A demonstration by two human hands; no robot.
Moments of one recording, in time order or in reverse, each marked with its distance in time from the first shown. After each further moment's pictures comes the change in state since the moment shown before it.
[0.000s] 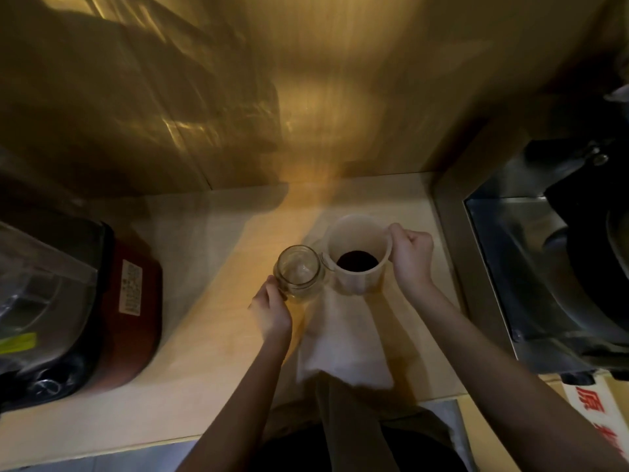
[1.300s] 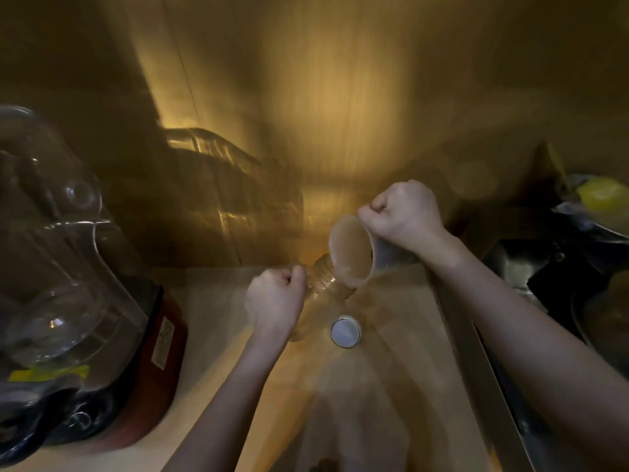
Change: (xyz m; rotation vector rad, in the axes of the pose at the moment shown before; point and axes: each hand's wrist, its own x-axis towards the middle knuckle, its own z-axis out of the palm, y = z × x) left_hand -0.022 0.179 -0.040 0.327 0.040 0.524; right_hand 0.026 -0.211 -0.011 -0.826 -0.242 -0.941
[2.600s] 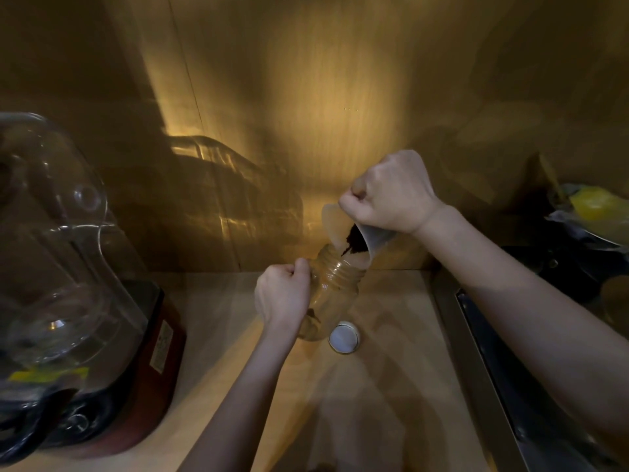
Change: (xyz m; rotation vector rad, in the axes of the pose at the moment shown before) left_hand -0.002 0.025 -0.002 -0.134 0.003 -0.130; right_hand 0.024 -0.028 -0.026 -0.196 0.230 -0.401
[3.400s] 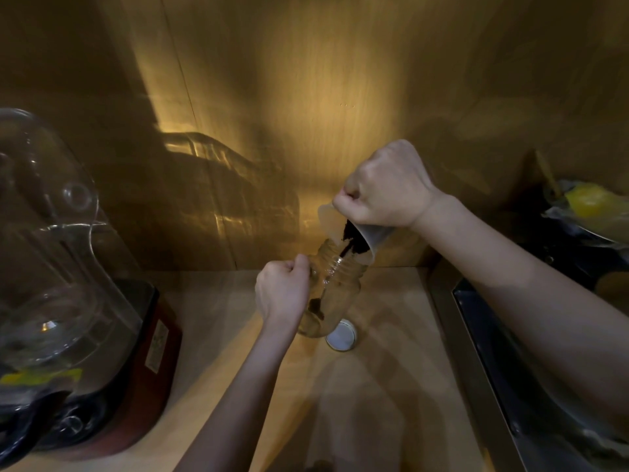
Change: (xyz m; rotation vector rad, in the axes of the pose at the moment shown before) left_hand 0.003 0.001 0.004 -0.058 -0.044 -0.030; right_hand 0.004 0.004 -0.003 -0.010 -0.017 -0.123
